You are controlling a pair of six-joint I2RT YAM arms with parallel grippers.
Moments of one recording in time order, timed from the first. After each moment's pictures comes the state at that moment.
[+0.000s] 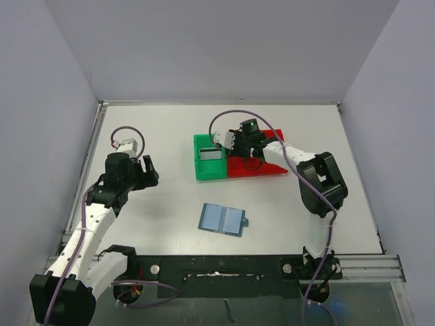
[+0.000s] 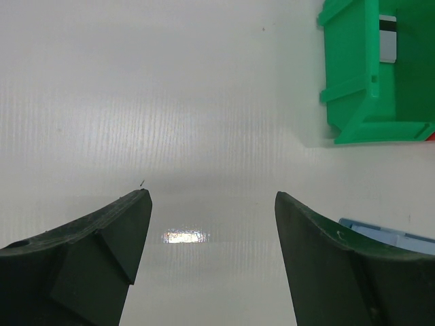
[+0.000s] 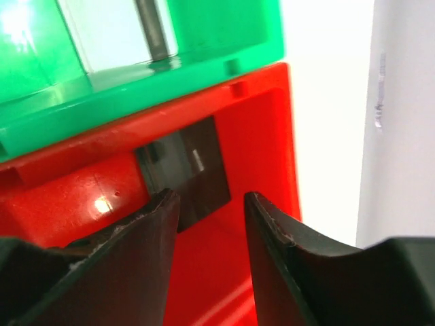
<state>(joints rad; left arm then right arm) -0.16 0.93 0.70 -0.44 0.00 -0.34 0.48 1.97 1.32 -0.14 -0.11 -1.06</state>
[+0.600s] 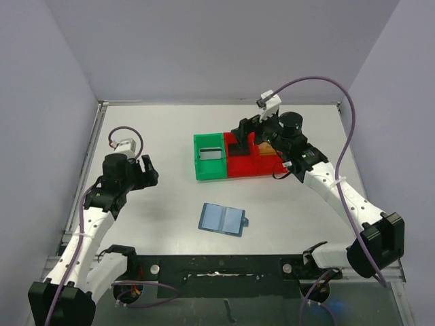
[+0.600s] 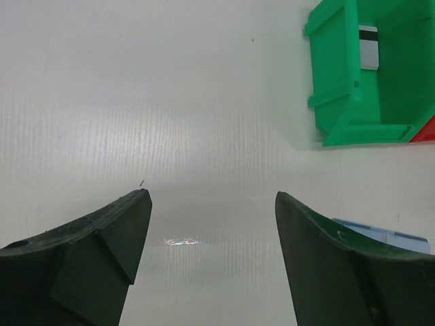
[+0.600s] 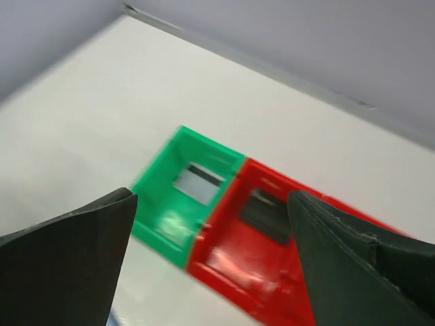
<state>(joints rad) -0.16 0.90 0.70 -0.44 0.02 -0.34 0.47 1.34 1.14 -0.02 -0.14 -0.12</state>
